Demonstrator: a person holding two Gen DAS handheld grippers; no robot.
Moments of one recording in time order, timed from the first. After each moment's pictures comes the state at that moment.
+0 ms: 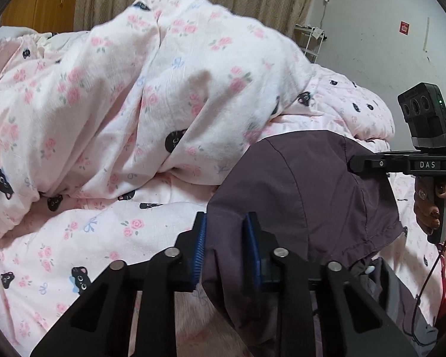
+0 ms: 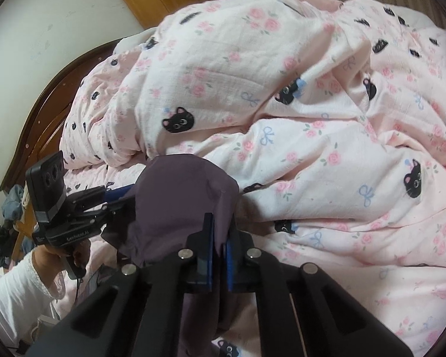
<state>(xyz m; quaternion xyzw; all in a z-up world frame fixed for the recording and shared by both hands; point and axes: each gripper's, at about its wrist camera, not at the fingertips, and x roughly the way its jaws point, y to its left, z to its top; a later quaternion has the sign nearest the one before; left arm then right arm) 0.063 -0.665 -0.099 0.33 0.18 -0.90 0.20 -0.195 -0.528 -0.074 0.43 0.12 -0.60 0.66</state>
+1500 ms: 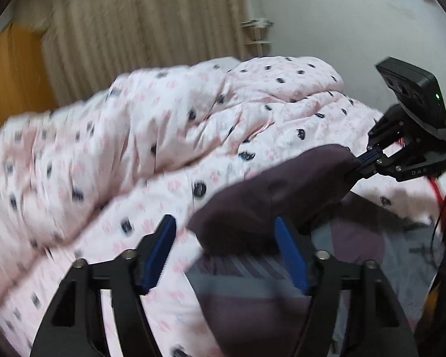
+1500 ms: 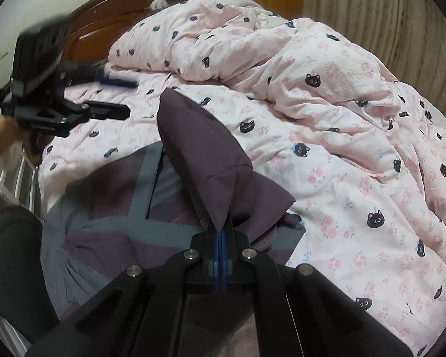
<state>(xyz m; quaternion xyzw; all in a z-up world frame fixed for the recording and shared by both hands) 0.164 -0.487 -0.027 0.35 -0.04 -0.92 0.18 -0.012 -0.356 -0.046 0.28 0.33 -0.58 0.69</state>
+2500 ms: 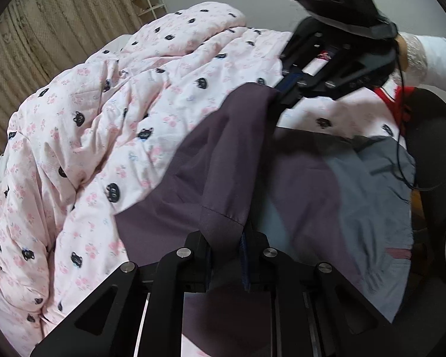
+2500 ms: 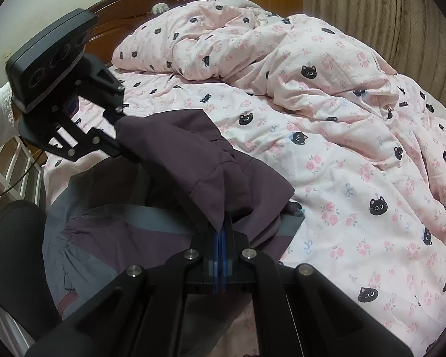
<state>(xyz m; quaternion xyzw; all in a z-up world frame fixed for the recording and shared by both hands) 0.131 -0.424 -0.063 0.47 -0.13 -0.87 -0.02 -0.023 -0.337 -0.053 0.28 0.31 -0.57 0.70</state>
